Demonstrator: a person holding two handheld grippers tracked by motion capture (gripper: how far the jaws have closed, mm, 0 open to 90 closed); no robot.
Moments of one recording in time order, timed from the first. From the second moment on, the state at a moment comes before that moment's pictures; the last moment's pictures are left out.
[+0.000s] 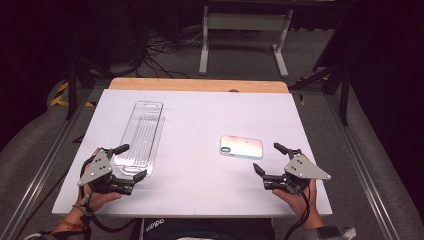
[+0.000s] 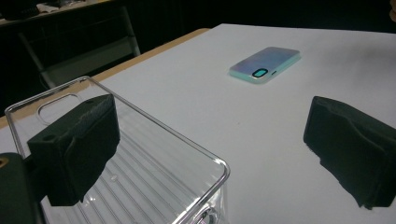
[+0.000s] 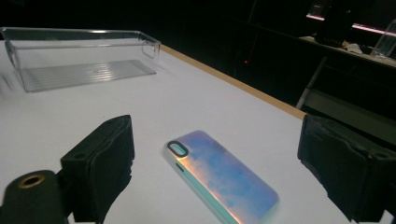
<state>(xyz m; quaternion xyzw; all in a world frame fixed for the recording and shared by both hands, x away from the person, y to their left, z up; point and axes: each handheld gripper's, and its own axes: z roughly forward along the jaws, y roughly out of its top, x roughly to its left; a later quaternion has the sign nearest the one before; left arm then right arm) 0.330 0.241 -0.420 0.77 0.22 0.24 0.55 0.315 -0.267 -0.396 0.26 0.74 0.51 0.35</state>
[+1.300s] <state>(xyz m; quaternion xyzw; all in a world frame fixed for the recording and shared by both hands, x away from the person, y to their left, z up) 0.306 0.252 -0.425 0.78 0.25 0.24 0.53 0.481 -0.168 -0.409 0.14 0.97 0.18 0.11</state>
